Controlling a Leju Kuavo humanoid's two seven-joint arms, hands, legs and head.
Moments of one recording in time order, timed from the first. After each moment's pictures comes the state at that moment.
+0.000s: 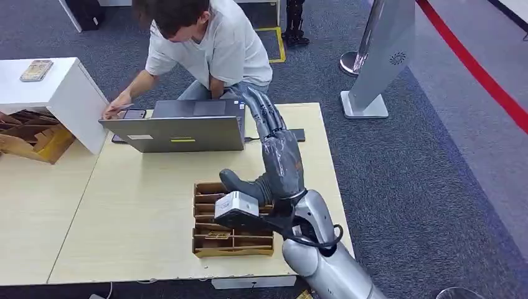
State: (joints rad) left arm -0.08 -0.06 0.29 -0.20 -0.75 -0.22 -0.51; right arm -0.41 0.11 0.71 -1.47 0.75 -0.51 -0.17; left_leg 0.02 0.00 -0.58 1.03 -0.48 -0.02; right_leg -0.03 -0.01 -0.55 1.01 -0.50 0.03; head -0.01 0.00
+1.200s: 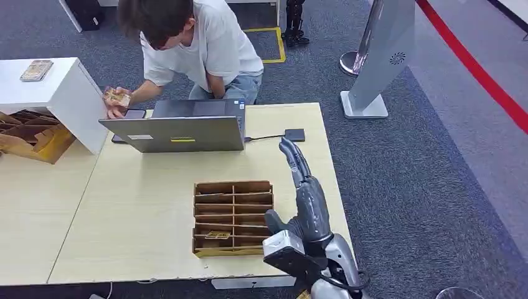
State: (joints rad) left arm -0.04 -0.05 0.31 -0.20 -0.70 -0.18 -0.53; right arm -0.13 -0.01 0.67 -1.61 0.60 -0.49 -0.24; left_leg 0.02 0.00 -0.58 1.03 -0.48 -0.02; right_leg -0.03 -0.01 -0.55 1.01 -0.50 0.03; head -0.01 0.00
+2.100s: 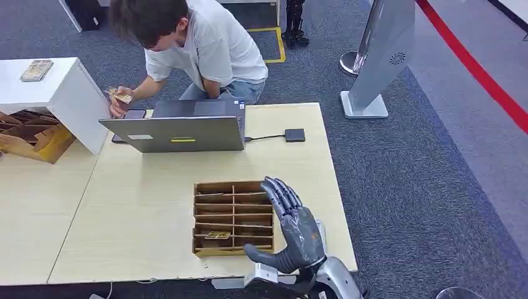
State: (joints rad) left arm -0.04 -0.05 0.32 -0.20 -0.71 -0.17 -0.54; right arm -0.05 -0.08 0.70 -1.51 0.86 -0.46 -0.19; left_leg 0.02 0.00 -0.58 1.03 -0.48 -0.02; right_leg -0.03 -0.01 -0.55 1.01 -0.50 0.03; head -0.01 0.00
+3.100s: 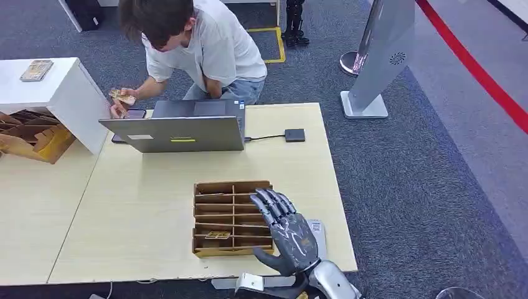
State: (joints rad) left arm -0.04 -0.04 0.32 -0.20 -0.72 -0.18 -0.53; right arm -0.09 -0.11 0.77 -1.43 1.04 -0.45 -0.09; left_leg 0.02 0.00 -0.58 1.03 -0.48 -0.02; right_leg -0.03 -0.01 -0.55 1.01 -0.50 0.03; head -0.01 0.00
